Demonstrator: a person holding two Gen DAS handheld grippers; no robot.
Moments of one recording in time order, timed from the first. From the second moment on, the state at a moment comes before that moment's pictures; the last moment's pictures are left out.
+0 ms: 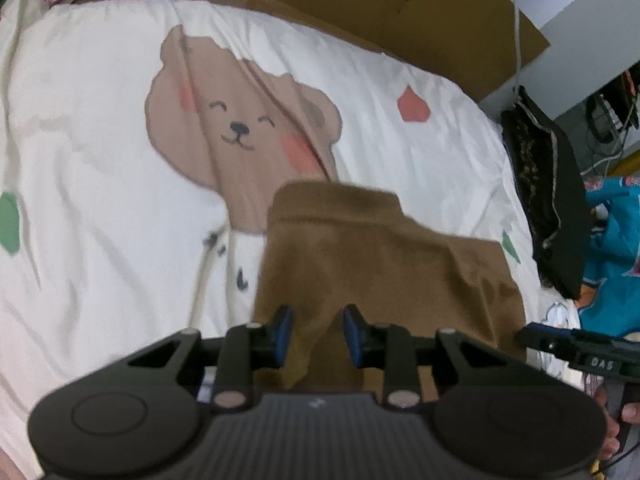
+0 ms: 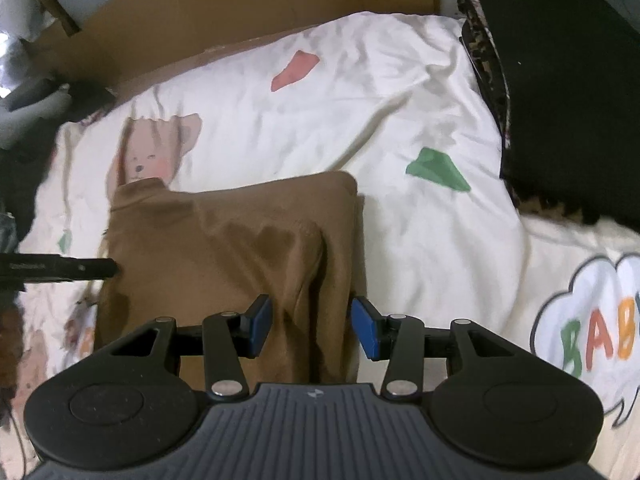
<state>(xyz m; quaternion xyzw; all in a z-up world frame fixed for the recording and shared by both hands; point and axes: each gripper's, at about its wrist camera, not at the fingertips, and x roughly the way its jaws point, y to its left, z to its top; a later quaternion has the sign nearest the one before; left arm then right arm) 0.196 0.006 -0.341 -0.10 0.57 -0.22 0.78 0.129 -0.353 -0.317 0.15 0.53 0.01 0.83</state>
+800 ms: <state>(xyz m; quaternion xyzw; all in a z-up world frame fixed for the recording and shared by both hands) 0.225 0.029 -0.339 -0.13 0.57 -0.23 0.77 0.143 -0.386 -0.349 0.25 0.54 0.04 0.80</state>
